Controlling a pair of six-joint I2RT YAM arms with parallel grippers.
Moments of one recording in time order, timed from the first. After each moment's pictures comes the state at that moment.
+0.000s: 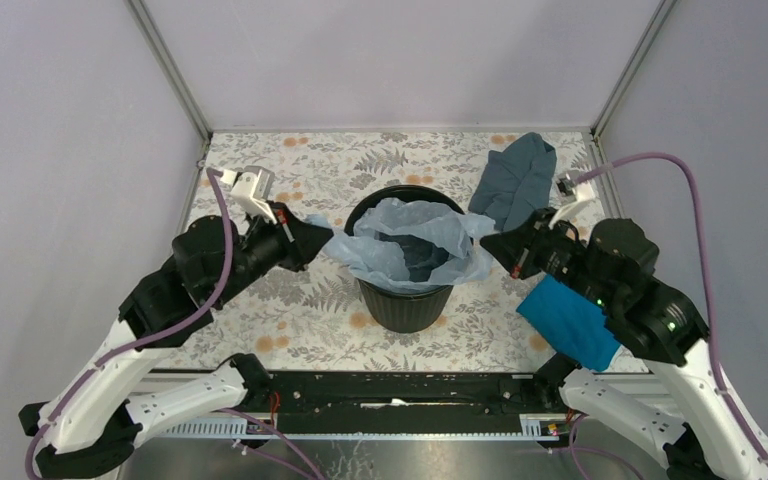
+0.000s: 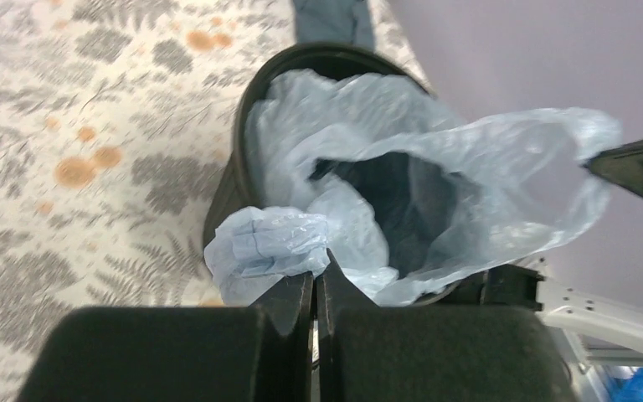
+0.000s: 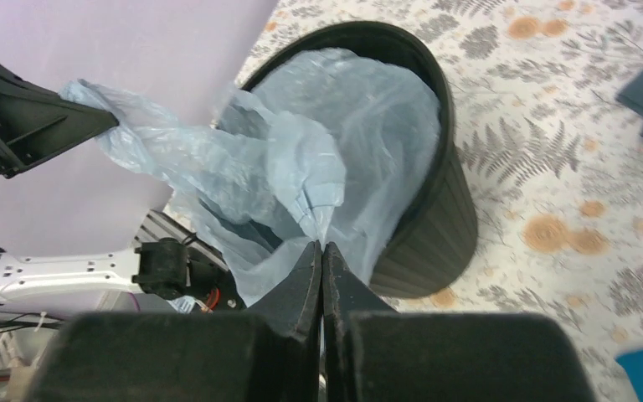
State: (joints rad) left arm -0.86 0.78 1.26 -0.73 -0.18 -0.58; right arm 0.66 0.71 1.21 -0.76 -0.05 0.55
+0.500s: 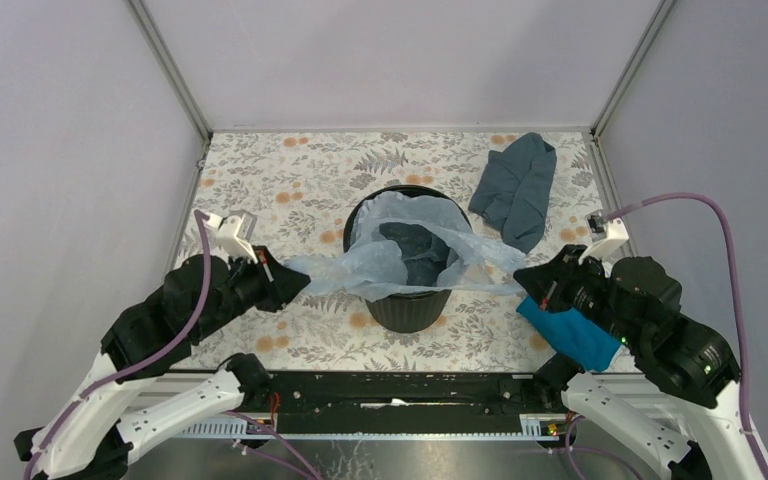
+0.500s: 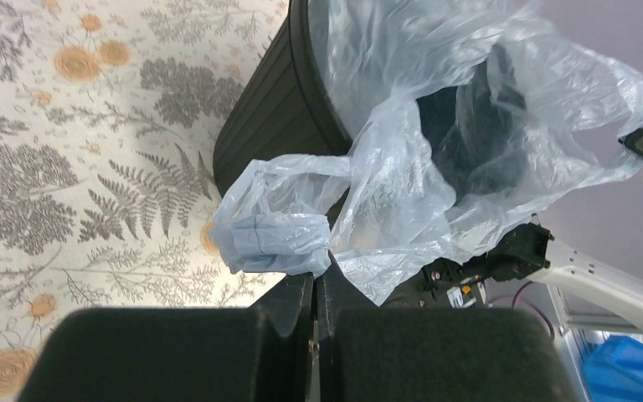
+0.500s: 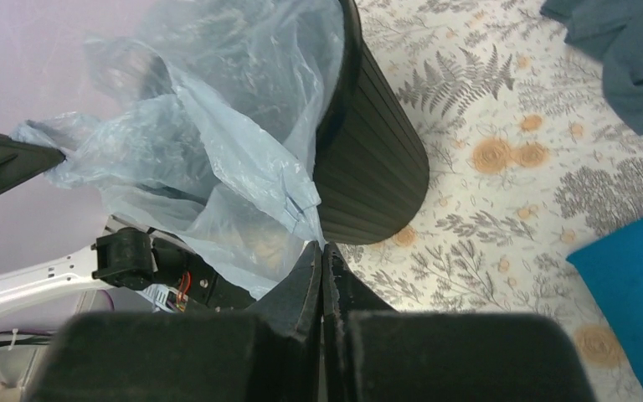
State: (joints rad) left arm -0.86 0.59 1.11 -0.93 -0.17 -0.71; right arm 0.66 0.55 1.17 -1.00 0.08 0.62
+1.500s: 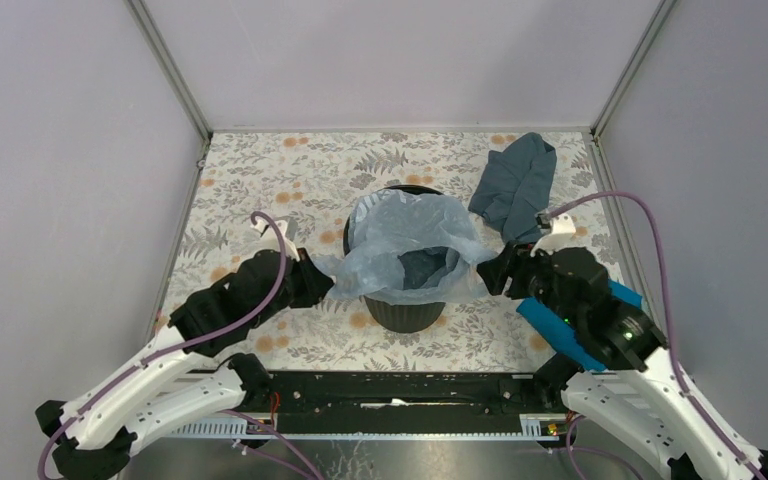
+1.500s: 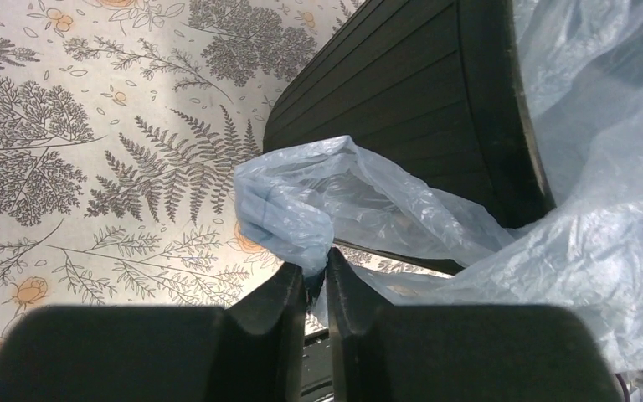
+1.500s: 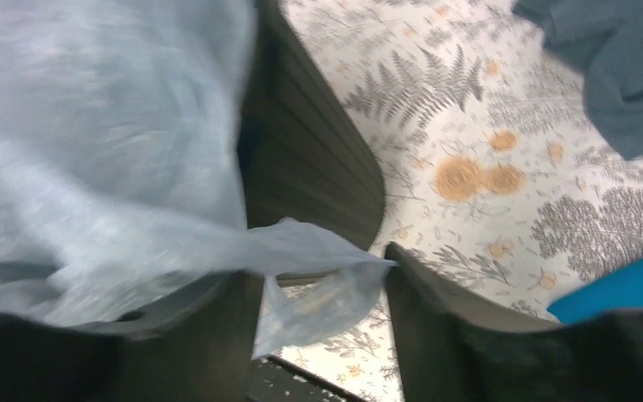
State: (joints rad) left arm -0.86 0.68 0.84 -0.75 -0.26 -0.80; right arm 0.66 0.58 0.79 -0.65 0.15 0.54
